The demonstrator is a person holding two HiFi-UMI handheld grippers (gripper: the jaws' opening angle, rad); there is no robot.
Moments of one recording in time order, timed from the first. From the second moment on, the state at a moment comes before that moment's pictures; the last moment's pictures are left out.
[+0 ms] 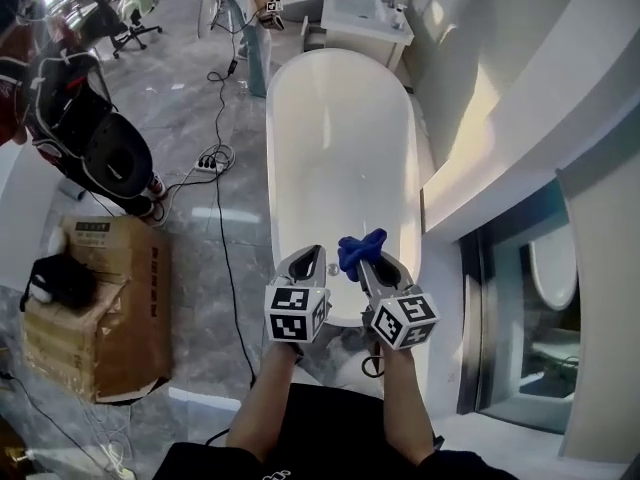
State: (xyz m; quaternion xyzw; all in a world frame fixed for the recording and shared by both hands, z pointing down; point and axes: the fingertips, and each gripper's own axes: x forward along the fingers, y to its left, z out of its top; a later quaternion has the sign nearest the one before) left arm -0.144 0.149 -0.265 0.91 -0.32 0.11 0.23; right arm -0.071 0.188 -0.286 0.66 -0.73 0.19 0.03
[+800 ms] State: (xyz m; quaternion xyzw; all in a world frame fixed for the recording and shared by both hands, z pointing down) left arm 0.031 0.064 -0.181 0.87 -0.36 0.20 0.26; right arm 0.130 0.095 -0.198 0.63 -0.73 0.27 -0.01
